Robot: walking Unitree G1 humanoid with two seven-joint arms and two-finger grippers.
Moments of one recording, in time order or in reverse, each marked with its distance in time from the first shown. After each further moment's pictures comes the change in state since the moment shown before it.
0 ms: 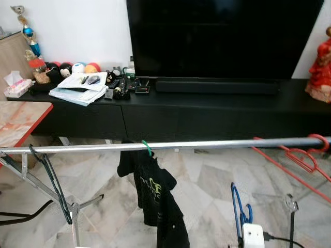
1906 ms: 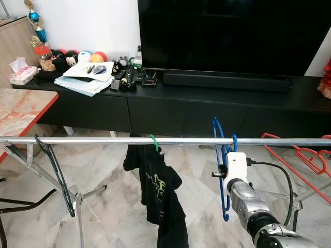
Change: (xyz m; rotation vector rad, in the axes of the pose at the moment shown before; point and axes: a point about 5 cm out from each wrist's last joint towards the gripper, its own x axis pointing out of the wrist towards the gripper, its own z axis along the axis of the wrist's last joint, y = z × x) left arm 0.000 -0.005 -0.002 0.020 0.009 -0.037; right arm 0.014 0.022 0.166 -0.038 -0.243 0.120
